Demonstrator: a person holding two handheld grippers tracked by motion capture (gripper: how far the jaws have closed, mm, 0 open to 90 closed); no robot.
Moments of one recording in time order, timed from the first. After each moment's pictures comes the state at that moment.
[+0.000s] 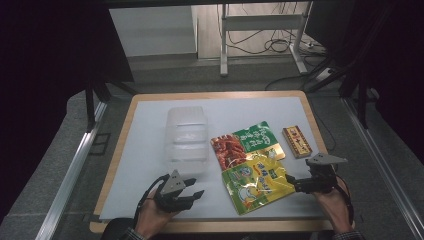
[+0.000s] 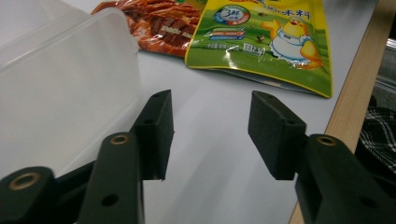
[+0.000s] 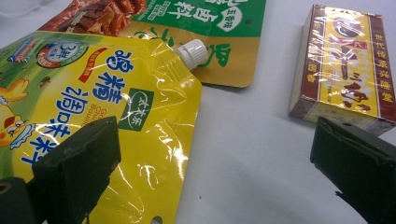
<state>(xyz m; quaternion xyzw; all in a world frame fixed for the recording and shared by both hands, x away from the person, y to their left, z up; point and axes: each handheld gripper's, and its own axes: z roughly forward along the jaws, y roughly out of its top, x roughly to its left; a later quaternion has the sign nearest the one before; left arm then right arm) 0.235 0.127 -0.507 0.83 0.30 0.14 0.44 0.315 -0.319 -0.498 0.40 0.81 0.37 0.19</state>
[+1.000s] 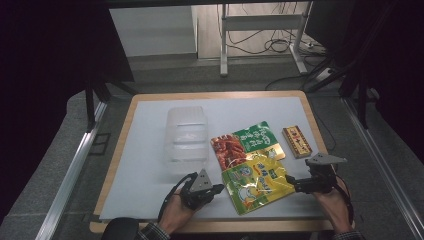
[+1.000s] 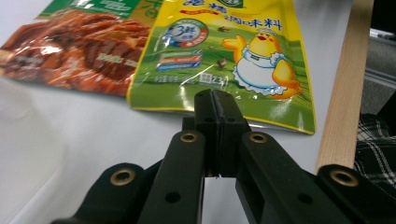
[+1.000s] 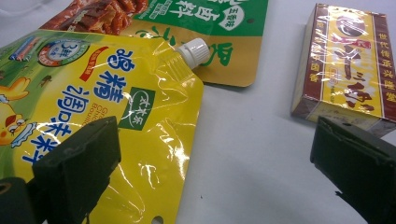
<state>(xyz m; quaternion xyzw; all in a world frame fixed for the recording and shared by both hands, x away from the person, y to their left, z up) 0.255 0.064 -0.518 0.86 0.24 0.12 0.44 0.315 -0.319 -0.498 0.40 0.82 0.38 0.19</state>
